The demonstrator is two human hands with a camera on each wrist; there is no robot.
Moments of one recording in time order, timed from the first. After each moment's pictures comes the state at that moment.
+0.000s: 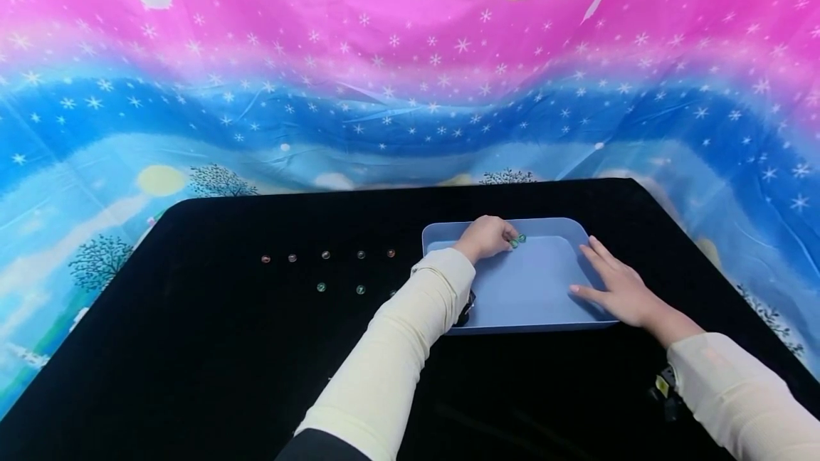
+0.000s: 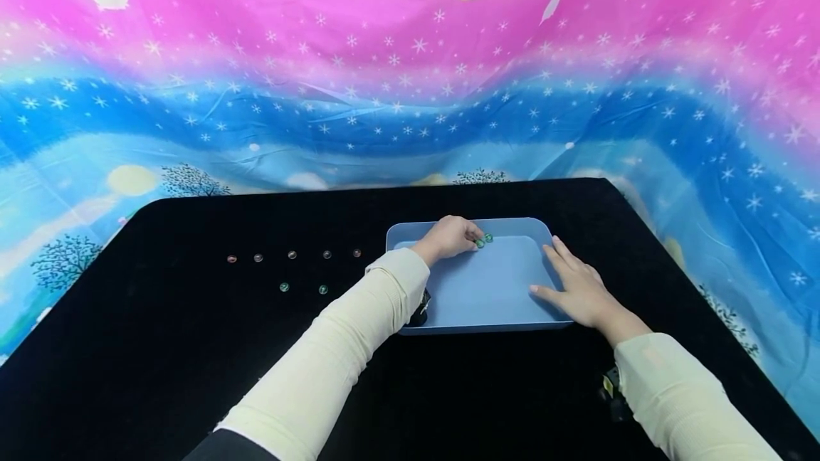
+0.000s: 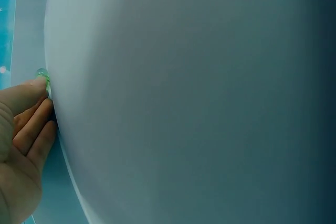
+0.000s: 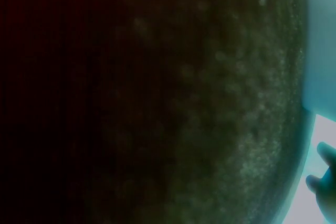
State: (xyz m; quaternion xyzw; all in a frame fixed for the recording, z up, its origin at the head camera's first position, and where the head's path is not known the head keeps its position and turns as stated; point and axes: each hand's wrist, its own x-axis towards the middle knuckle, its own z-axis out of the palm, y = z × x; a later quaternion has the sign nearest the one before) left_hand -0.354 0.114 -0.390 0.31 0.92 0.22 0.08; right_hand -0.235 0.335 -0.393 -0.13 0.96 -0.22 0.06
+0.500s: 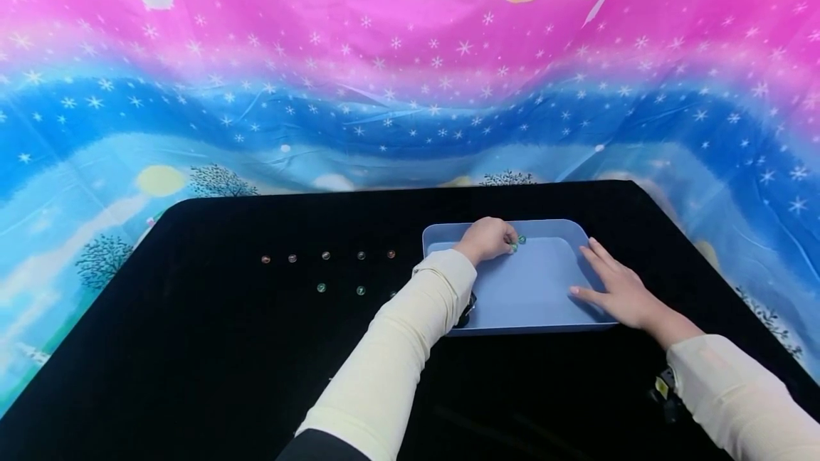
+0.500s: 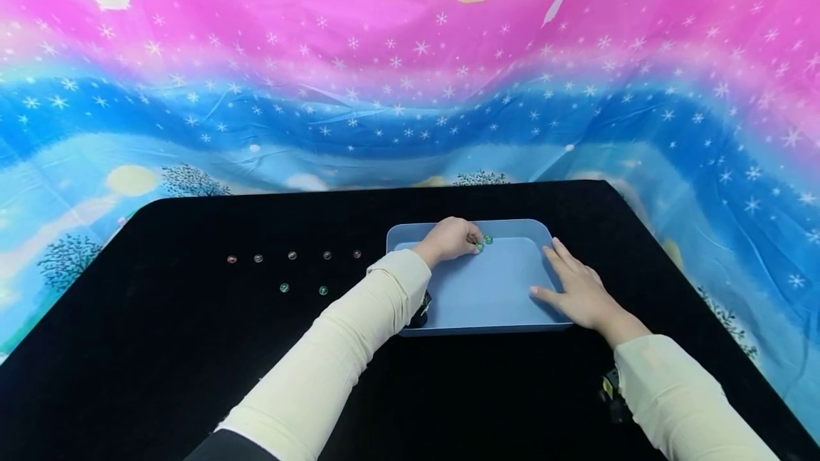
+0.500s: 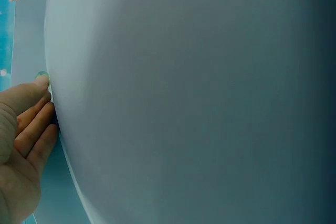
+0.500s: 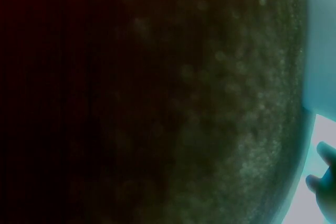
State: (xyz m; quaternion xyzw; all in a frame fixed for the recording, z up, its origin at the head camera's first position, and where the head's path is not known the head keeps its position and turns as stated) left_hand -0.352 0.113 -0.386 0.33 0.93 0.17 0.07; right_hand -0.233 0.332 -0.391 -0.12 0.97 -0.22 0.06
